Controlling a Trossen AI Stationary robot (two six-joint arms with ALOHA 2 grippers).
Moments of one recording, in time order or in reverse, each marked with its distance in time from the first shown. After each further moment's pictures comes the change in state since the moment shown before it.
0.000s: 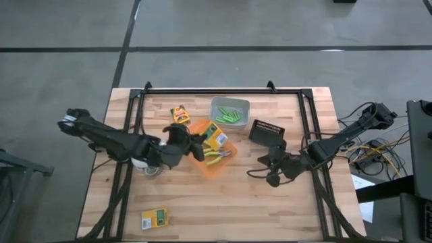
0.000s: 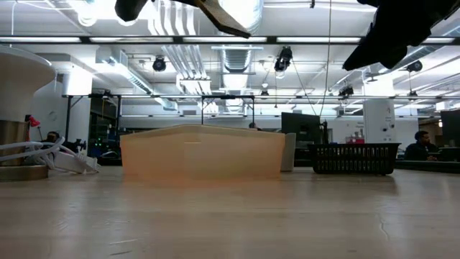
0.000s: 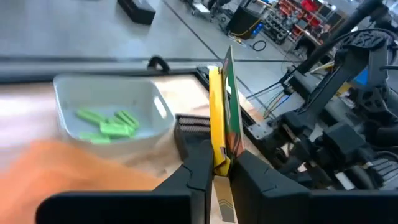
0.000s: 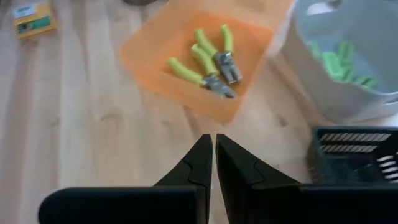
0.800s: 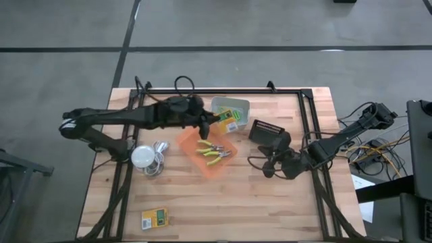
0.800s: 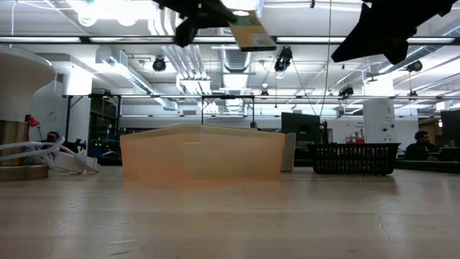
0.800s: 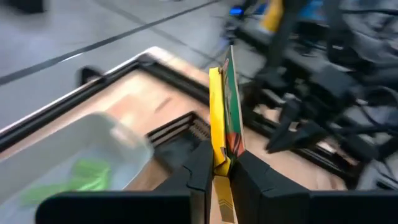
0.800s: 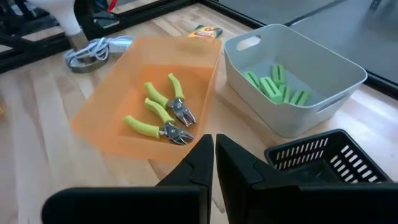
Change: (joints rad) left arm 0.461 0.029 0.000 0.224 0.816 0.582; right arm 0.000 -0.001 0.014 -0.006 0.260 0.192
